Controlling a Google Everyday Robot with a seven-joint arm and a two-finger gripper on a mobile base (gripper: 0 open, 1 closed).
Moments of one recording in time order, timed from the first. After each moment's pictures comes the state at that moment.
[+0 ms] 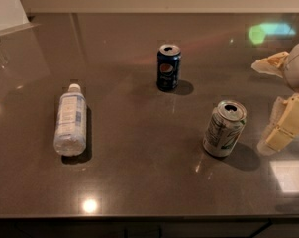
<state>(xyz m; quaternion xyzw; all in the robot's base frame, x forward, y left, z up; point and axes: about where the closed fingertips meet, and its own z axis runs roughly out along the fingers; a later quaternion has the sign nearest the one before) 0.421 -0.204 0.939 -0.60 0.76 0.09 0.23</state>
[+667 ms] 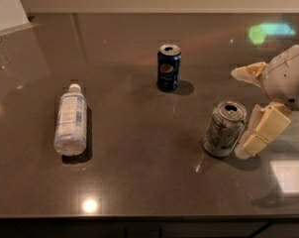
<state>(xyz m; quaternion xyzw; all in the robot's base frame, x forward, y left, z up) 0.426 -0.172 0.920 -0.60 0.74 0.14 0.27</state>
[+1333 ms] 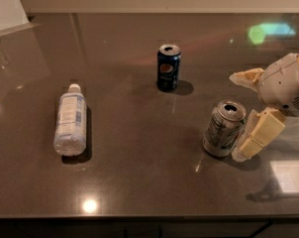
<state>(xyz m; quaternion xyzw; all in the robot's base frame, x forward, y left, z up) 0.431 -0.174 0.904 -0.60 0.74 0.15 0.27</state>
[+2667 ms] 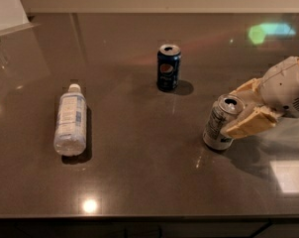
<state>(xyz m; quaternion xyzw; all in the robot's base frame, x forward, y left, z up) 0.434 -0.177 0.897 -0.59 0.74 0.16 0.27</state>
